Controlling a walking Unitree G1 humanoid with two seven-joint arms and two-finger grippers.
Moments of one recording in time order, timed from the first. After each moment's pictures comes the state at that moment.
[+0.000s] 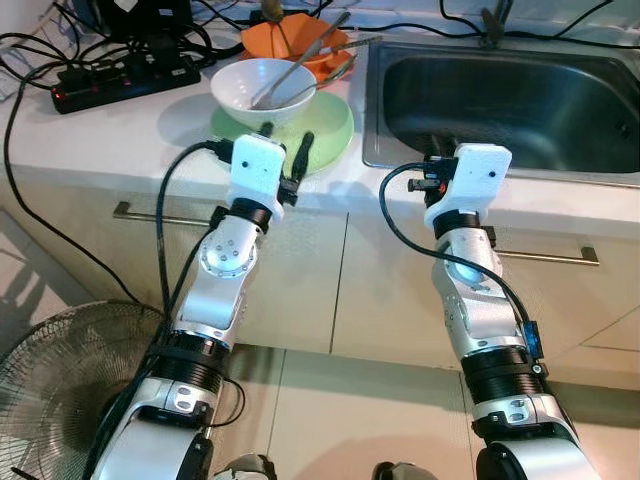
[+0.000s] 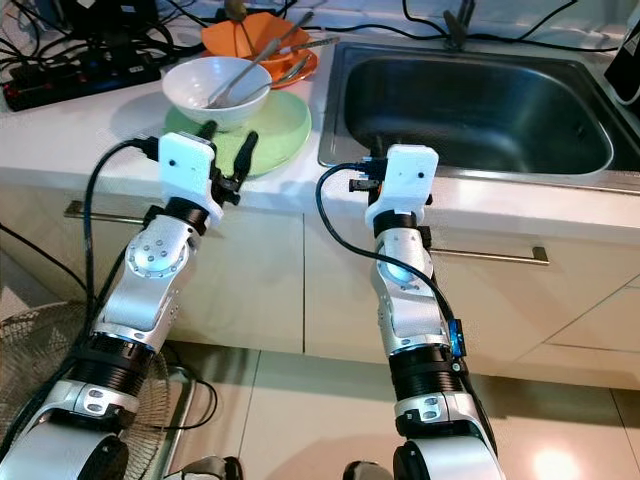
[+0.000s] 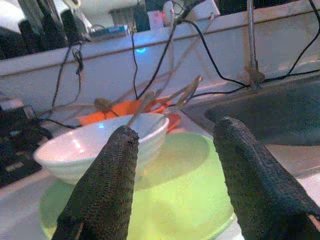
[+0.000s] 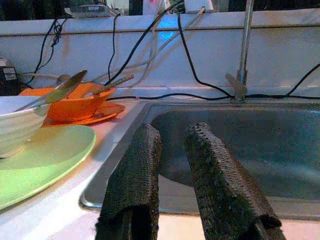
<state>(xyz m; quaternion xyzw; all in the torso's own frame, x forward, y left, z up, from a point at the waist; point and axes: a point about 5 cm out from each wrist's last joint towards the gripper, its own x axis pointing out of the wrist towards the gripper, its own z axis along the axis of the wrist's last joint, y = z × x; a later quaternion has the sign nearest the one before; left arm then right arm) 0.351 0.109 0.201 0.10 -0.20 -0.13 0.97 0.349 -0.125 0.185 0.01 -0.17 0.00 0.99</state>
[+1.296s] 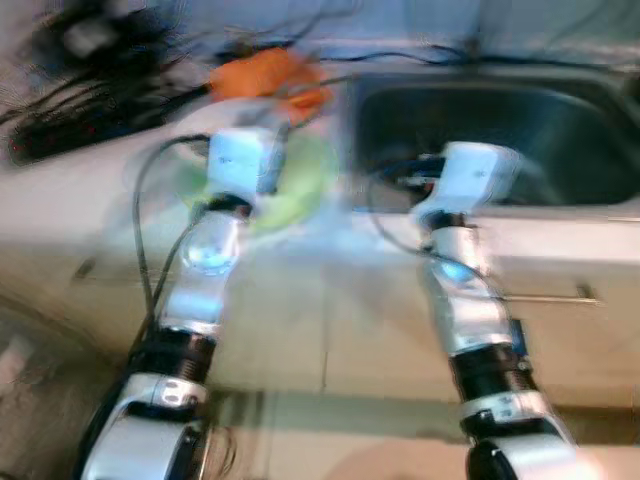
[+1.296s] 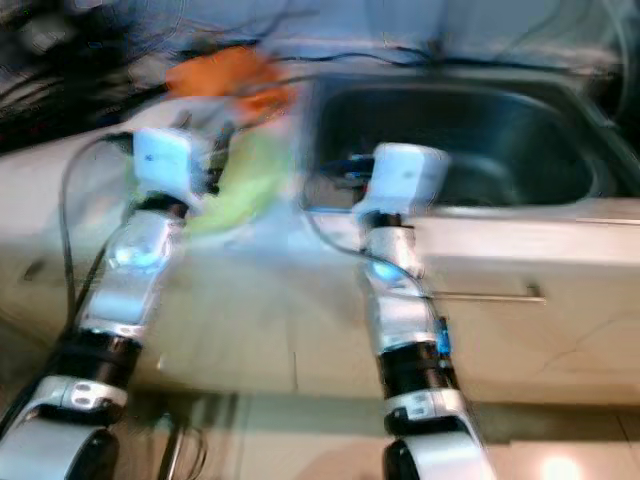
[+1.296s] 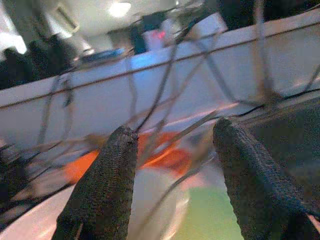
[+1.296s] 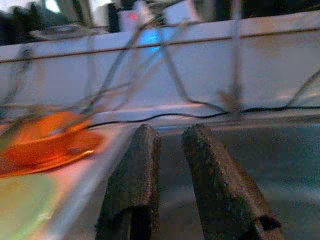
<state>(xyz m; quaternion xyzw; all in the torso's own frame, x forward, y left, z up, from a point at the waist) 0.353 0.119 0.206 0.10 -0.22 -0.11 0.96 0.351 -0.114 0.187 0.03 -0.18 0.01 0.98</state>
